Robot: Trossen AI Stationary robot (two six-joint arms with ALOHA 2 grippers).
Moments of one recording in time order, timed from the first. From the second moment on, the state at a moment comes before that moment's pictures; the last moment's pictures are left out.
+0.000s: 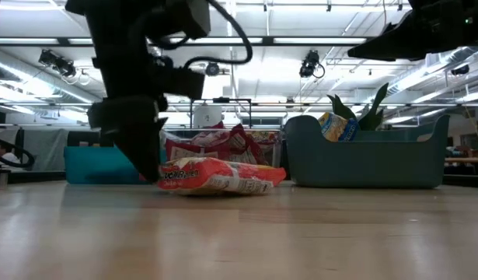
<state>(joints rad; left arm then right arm) -0.30 1.83 1.12 -0.69 -0.36 -0.50 0.35 0.70 0.29 0.24 0.60 -0.26</state>
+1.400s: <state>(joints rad) -0.28 1.58 1.28 -1.43 -0.60 -0.70 0.35 0.71 0.29 0.24 0.60 -0.26</state>
